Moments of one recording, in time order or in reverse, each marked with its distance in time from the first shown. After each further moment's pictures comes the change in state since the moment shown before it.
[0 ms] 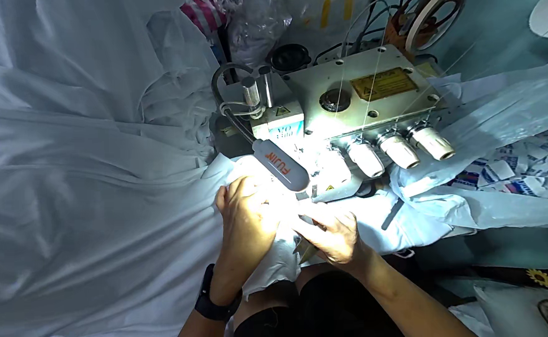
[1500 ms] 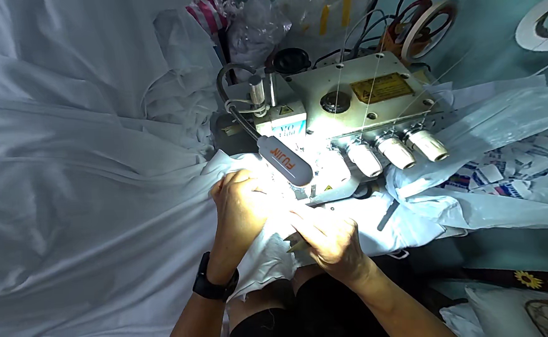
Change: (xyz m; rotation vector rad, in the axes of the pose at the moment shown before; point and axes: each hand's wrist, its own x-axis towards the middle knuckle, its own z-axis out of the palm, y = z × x) left_hand 0.017 -0.006 -0.003 -0.043 0.031 -0.044; right_hand 0.008 -0.021 -0.005 -0.190 -0.110 0.127
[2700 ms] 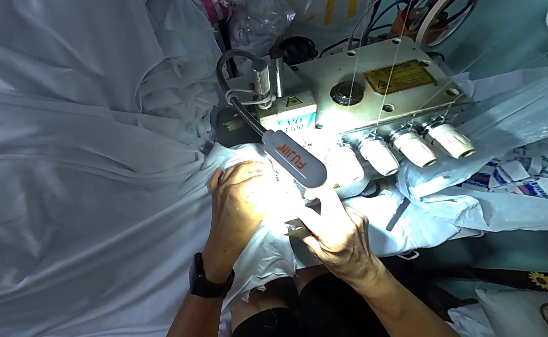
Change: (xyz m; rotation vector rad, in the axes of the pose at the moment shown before) left_hand 0.000 -0.021 -0.001 0.031 0.020 0.173; right_hand 0.013 -0.006 -0.001 -0.038 -0.040 0.175
